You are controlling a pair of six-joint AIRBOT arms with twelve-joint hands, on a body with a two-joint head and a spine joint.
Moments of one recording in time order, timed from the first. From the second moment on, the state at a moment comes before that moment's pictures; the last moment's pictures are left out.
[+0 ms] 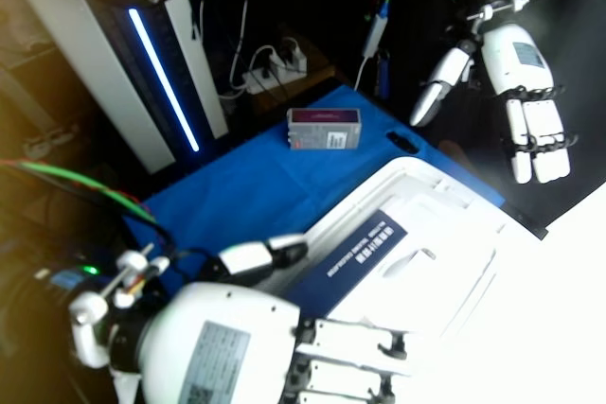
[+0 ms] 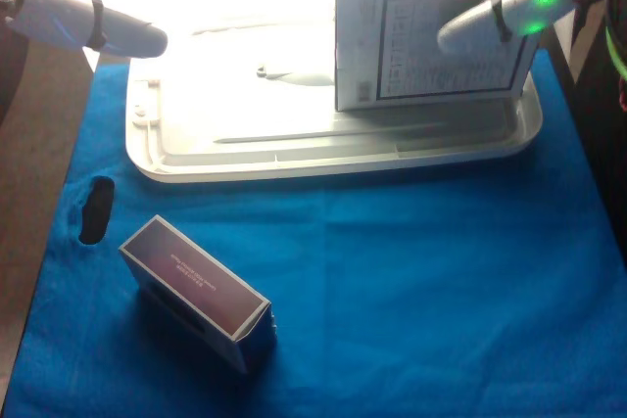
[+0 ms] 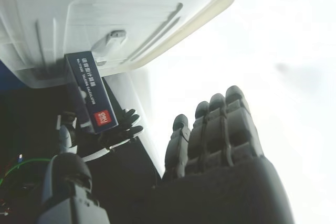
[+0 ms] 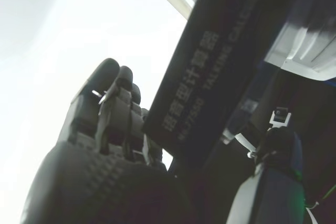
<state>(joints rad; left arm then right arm) 0.45 -1.01 1.54 0.90 -0.36 0.04 -0.49 -1.27 1.69 -0.37 0.46 -0.18</state>
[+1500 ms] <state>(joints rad) 0.47 -1.05 1.54 0.76 -0.32 0.20 -0.46 -1.07 1.47 -0.48 0.68 -0.09</state>
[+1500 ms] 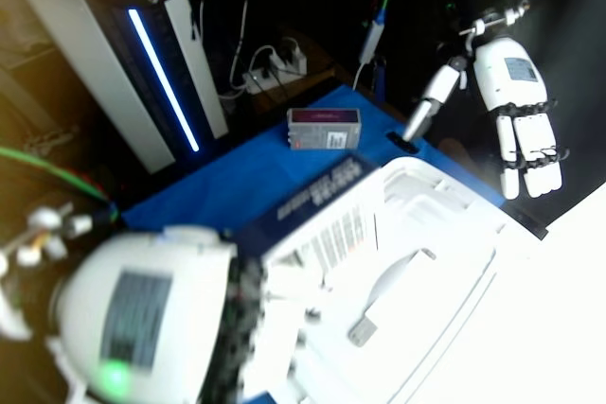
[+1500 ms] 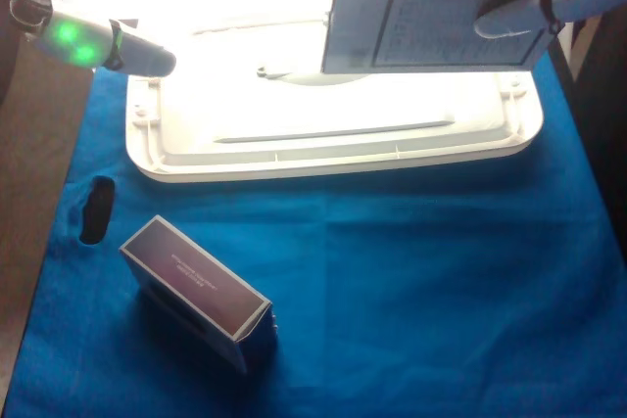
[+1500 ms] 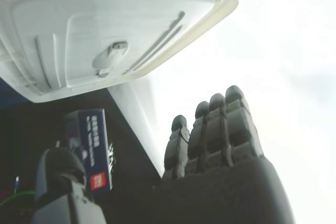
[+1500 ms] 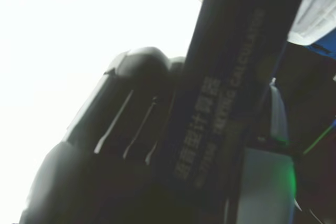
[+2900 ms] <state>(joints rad) 0.52 -1.02 1.54 0.47 -0.37 0.37 -0.64 -1.02 1.28 -0.45 0.78 -0.22</state>
